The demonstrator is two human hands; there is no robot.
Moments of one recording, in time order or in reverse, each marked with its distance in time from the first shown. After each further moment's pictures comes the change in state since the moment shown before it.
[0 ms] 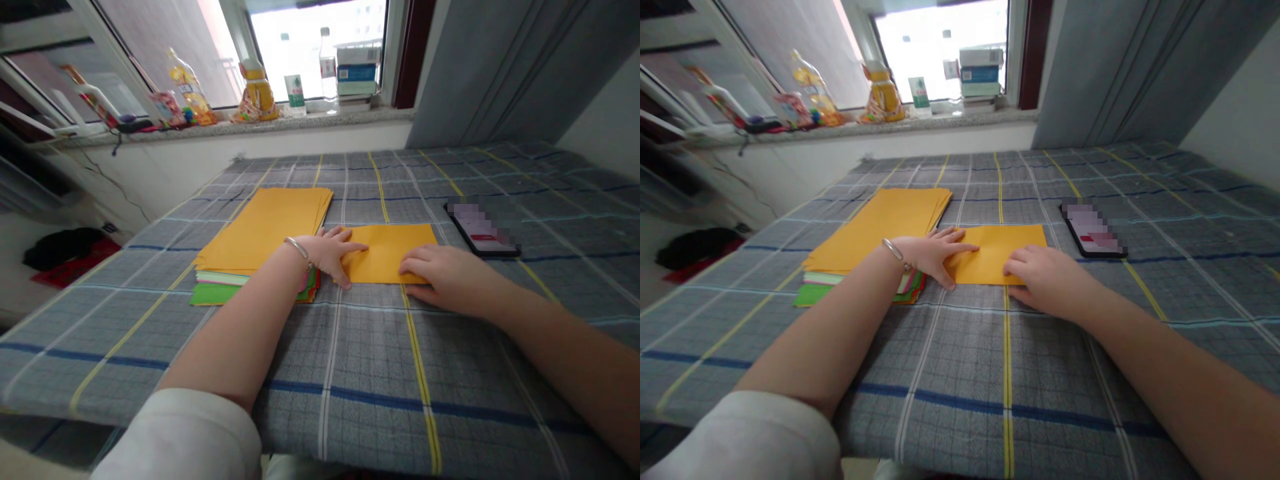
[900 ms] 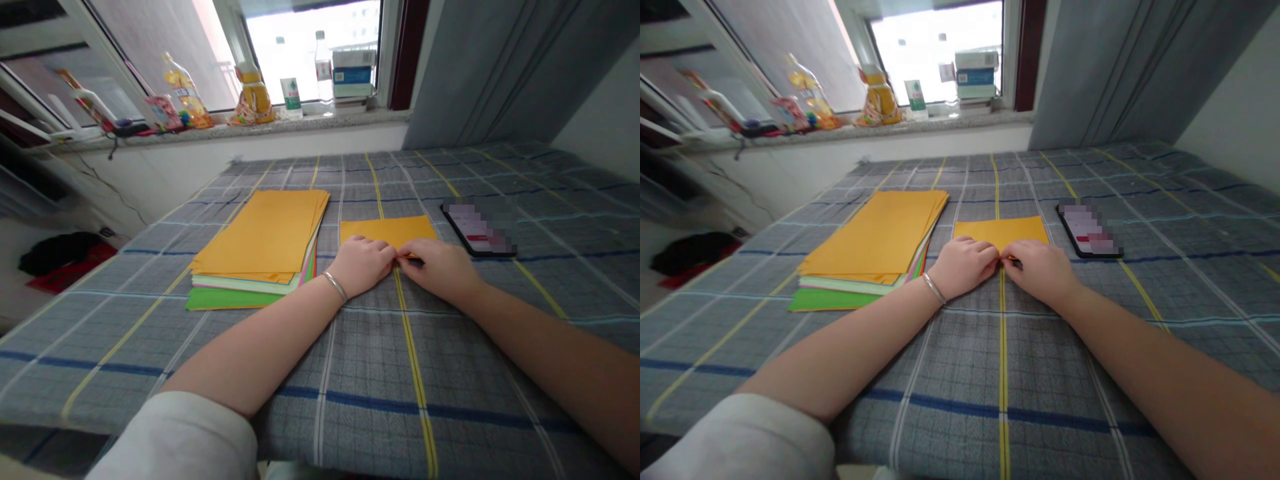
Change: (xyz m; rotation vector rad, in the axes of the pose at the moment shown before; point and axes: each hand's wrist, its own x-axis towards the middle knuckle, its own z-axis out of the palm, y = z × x) left_hand 0.030 0.061 0.038 0.274 0.782 0.195; right_hand 0.017 0.001 0.026 0.035 0.282 0.318
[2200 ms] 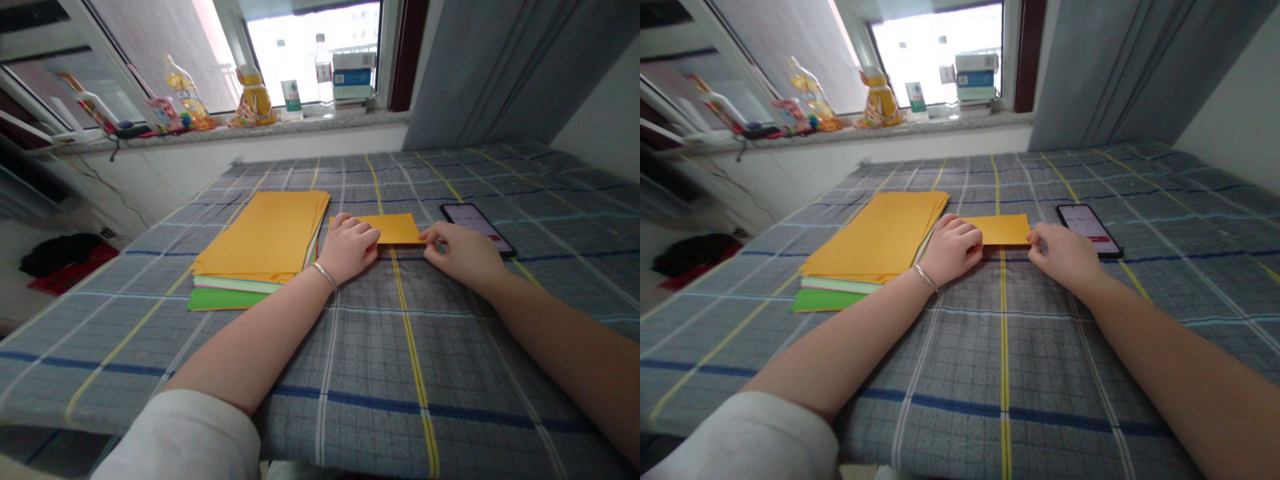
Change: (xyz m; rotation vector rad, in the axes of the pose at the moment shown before) left_hand -0.003 -0.029 -0.003 0.029 0.173 -0.104; right_hand 0.003 0.034 -0.010 0.007 0.055 0.267
